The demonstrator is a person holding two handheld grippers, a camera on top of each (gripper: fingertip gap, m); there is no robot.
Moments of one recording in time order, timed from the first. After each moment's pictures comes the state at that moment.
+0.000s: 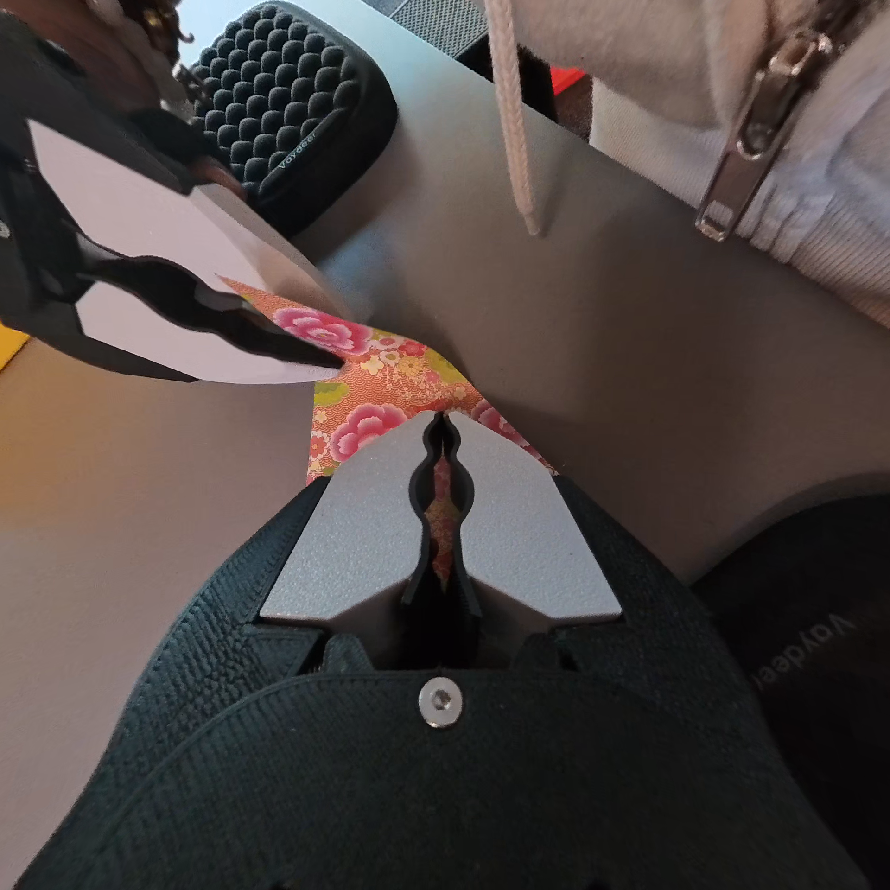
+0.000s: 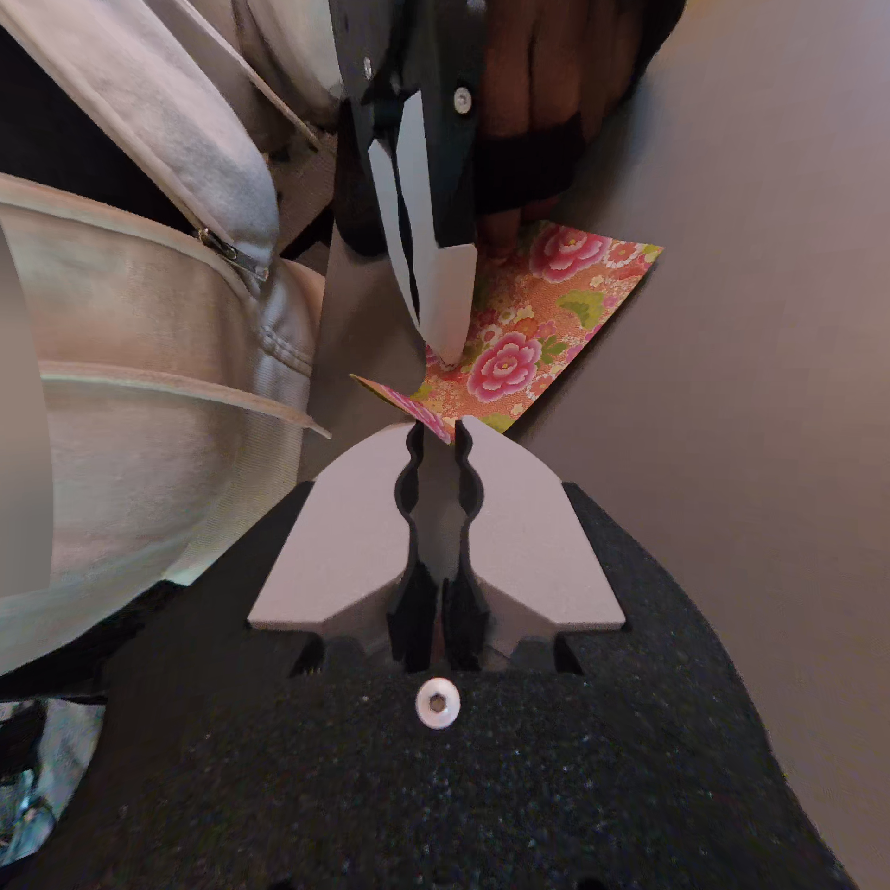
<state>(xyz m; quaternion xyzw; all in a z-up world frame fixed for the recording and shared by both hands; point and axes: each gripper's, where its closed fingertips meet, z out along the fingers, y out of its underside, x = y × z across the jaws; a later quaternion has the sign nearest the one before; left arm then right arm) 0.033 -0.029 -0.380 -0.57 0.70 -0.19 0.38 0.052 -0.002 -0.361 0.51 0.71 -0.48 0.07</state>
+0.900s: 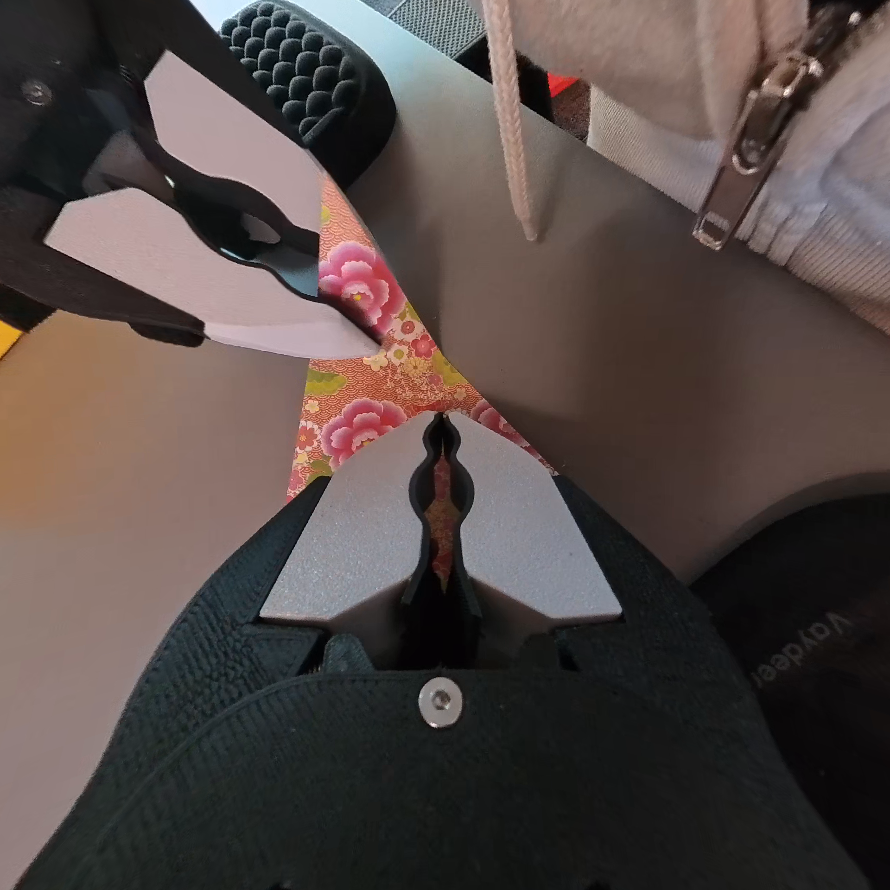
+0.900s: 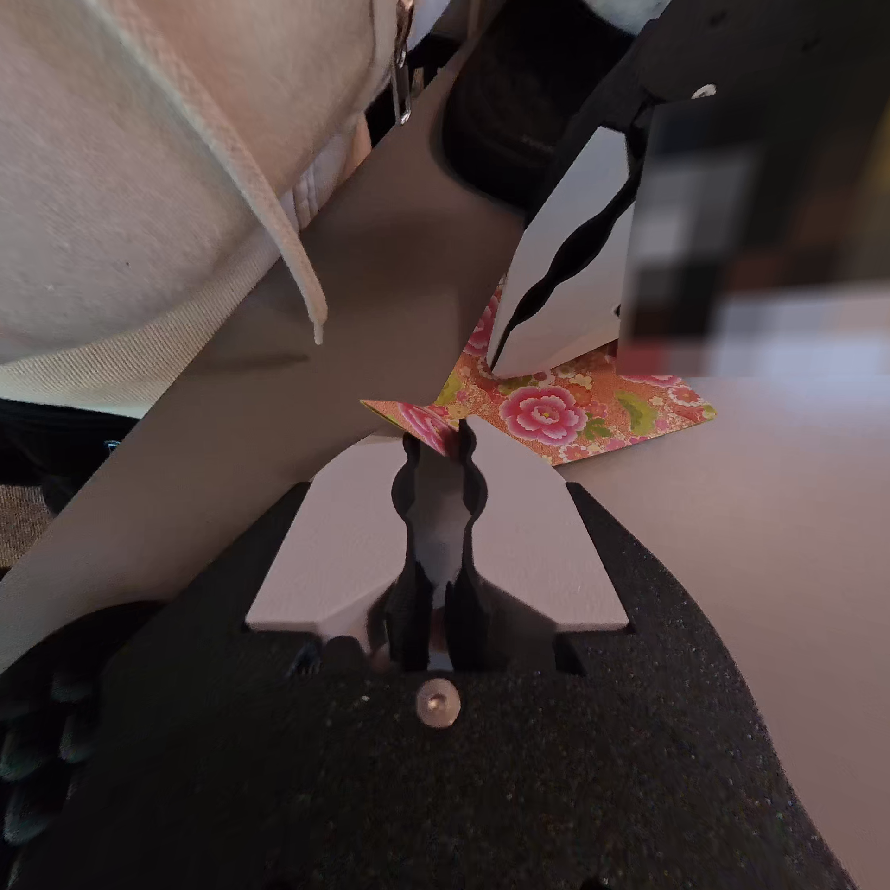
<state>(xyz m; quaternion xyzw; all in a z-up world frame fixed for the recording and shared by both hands) 0.032 -0.030 -0.380 -0.57 0.70 -0.20 0.38 0.061 -0.018 -0.366 0.21 0.89 -0.40 -0.12</state>
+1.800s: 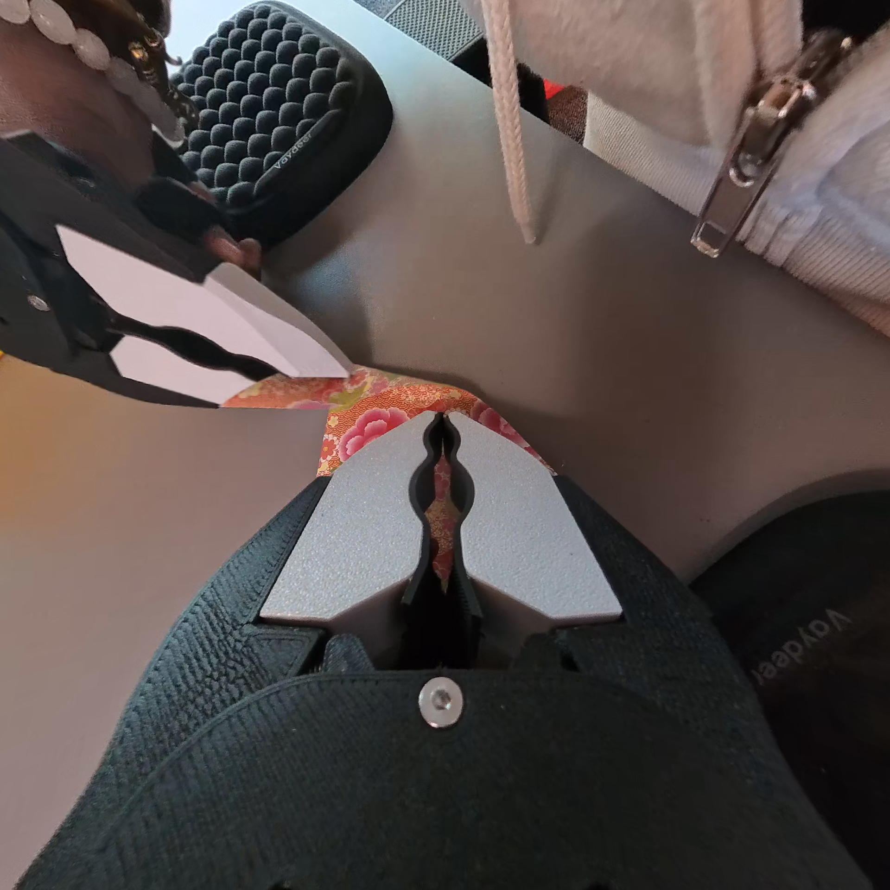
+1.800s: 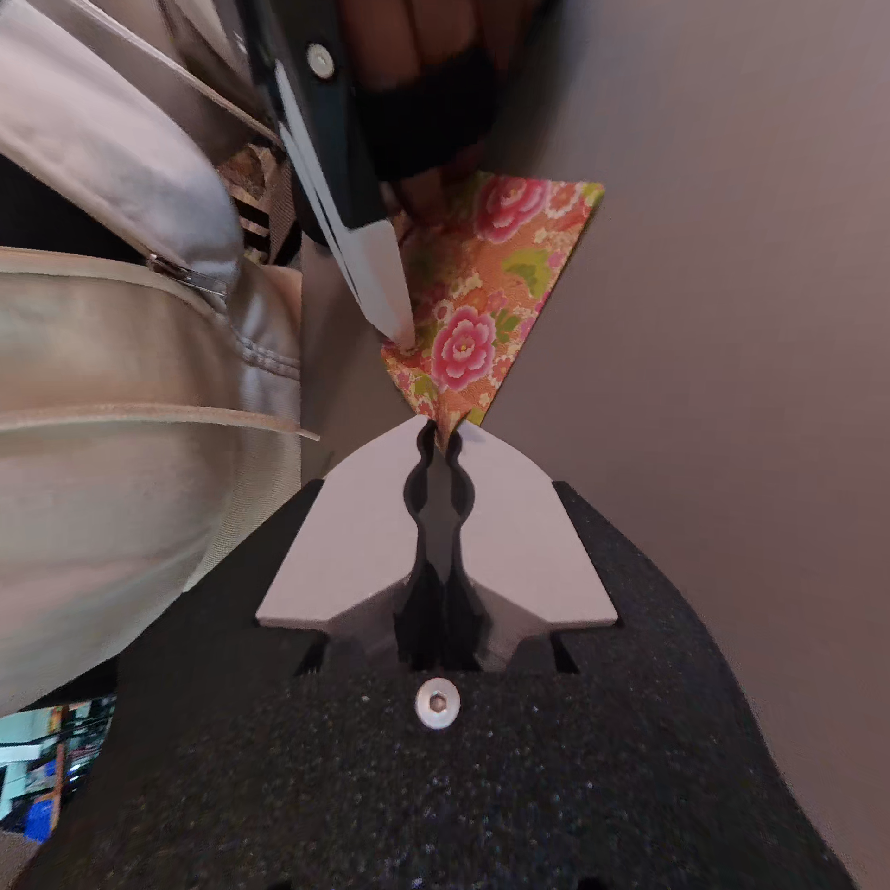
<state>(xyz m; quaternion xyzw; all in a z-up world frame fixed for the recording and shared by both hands) 0.031 -0.030 -0.381 -0.57 0.70 -0.20 0.38 0.050 0.005 -0.378 0.56 0.67 -0.46 0.15</state>
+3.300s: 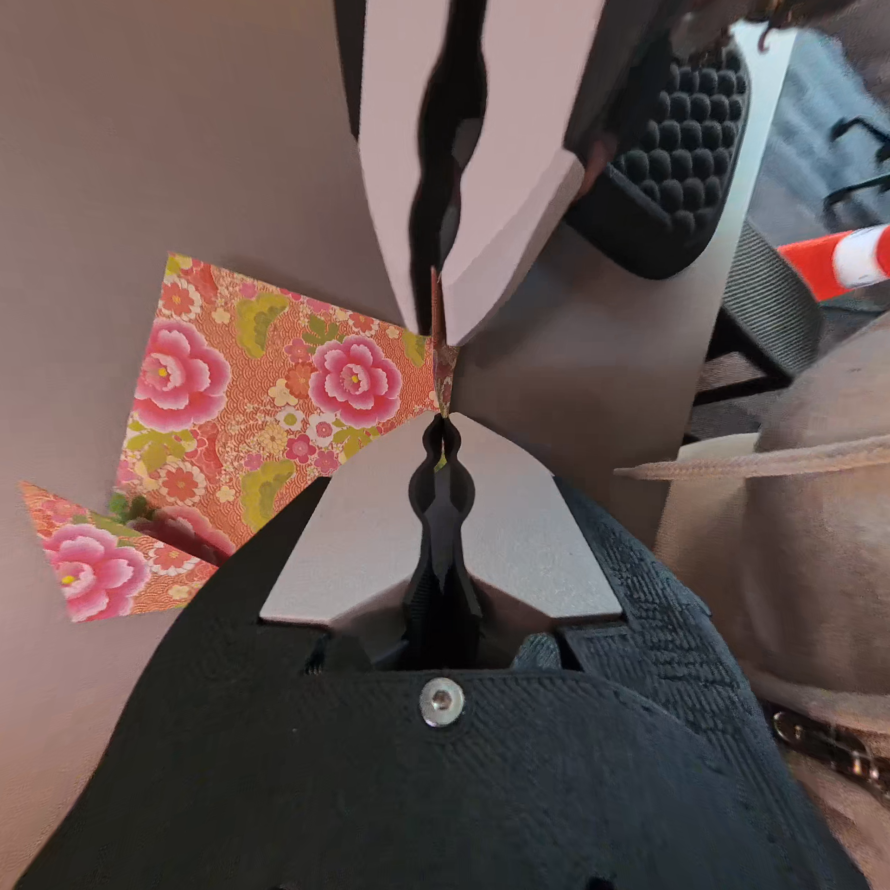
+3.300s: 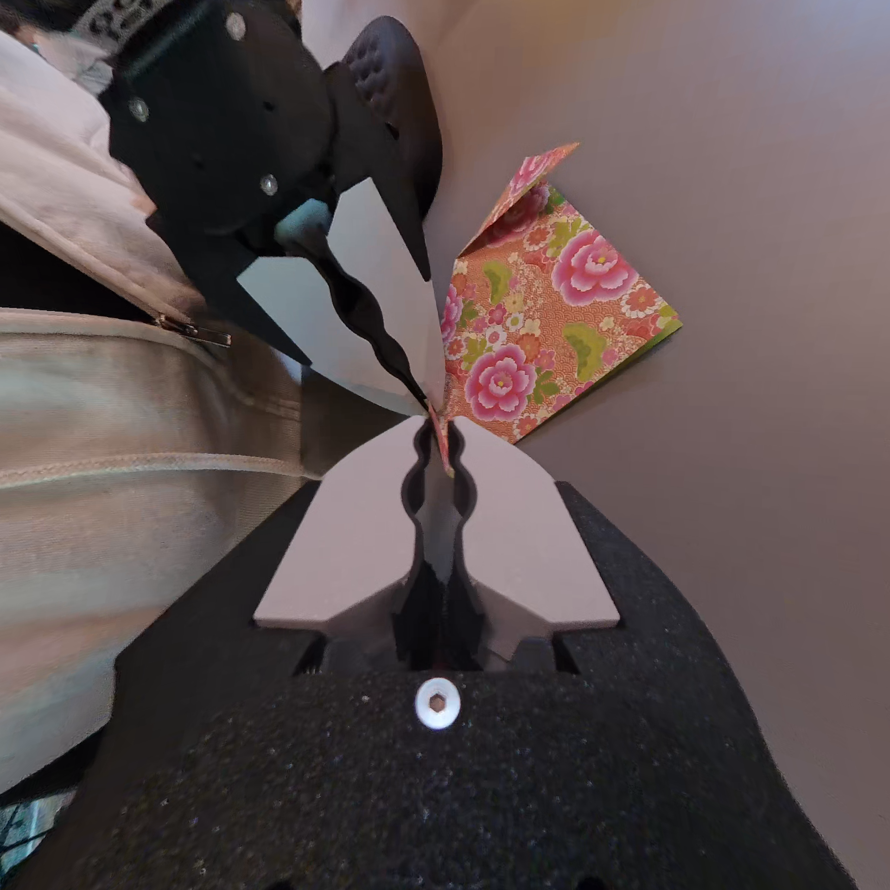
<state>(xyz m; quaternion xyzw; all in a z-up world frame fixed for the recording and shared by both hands) 0.045 -0.013 -0.380 -0.90 0.19 -0.26 0.27 0.042 0.009 -0.359 0.58 0.66 -0.48 0.06</state>
